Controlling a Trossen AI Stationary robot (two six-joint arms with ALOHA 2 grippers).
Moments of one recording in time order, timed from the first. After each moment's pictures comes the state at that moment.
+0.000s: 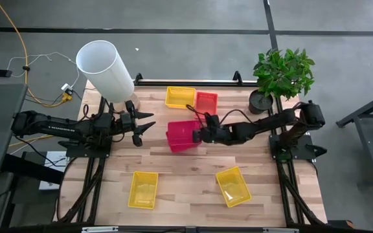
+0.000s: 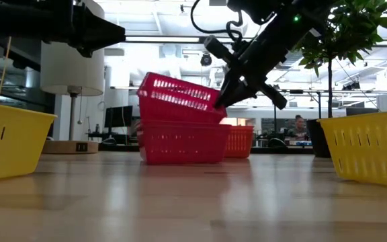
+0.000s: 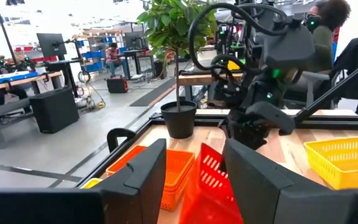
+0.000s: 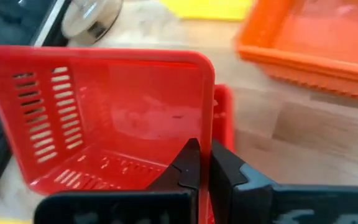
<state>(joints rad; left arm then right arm) 0.12 0.68 0.23 0.48 -0.28 0.11 0.08 1.66 0.97 -0.12 0.49 1.20</state>
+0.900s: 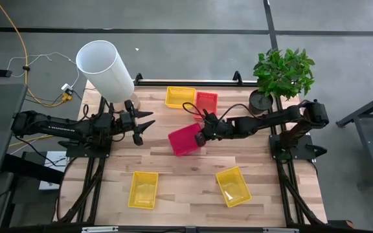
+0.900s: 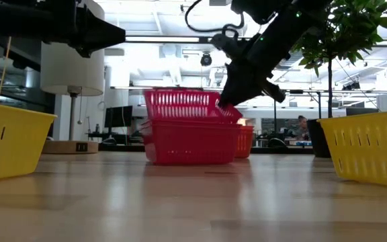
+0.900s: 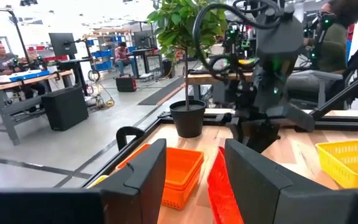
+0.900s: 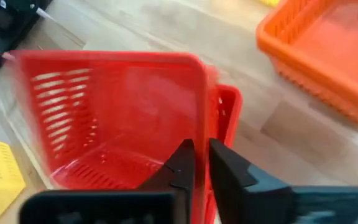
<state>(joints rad) 0.12 0.68 0.23 0.48 -0.33 0.11 0.02 1.60 0.97 -0.20 0.28 0.89</state>
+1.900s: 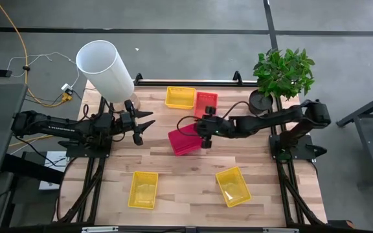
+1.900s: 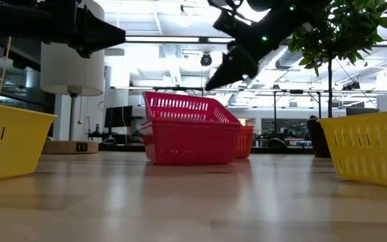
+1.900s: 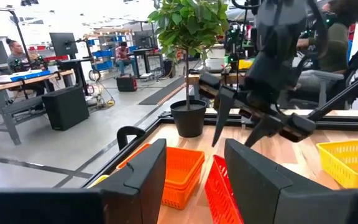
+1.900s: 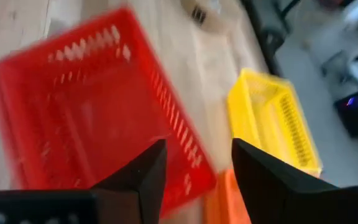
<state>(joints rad) 0.12 0.68 0.23 0.48 -0.33 0.11 0.02 1.58 0.97 -0.03 0.38 -0.27</state>
